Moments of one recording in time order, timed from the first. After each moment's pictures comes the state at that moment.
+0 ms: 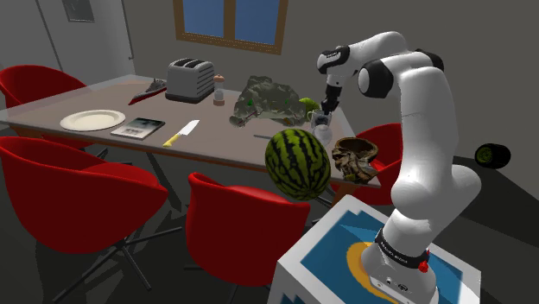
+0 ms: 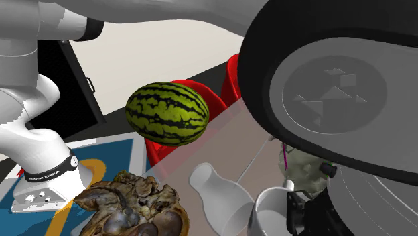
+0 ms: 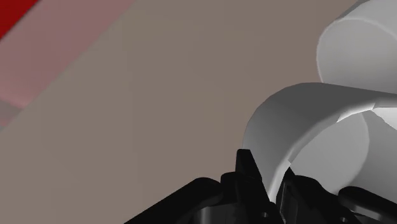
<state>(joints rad) -0.36 0.61 -0.44 -1.32 0.27 1.78 -0.69</state>
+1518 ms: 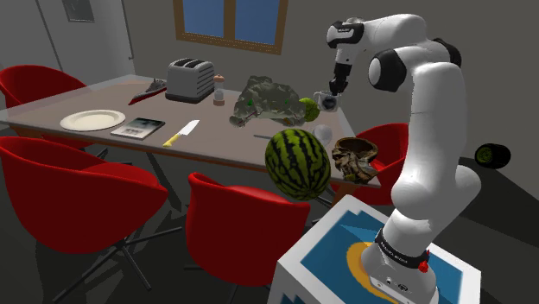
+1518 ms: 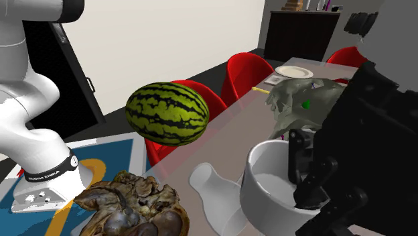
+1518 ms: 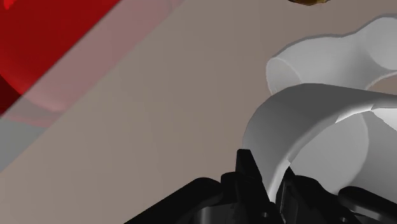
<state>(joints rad) -0.35 0.49 -0.47 -1.22 0.22 1.57 -0.67</state>
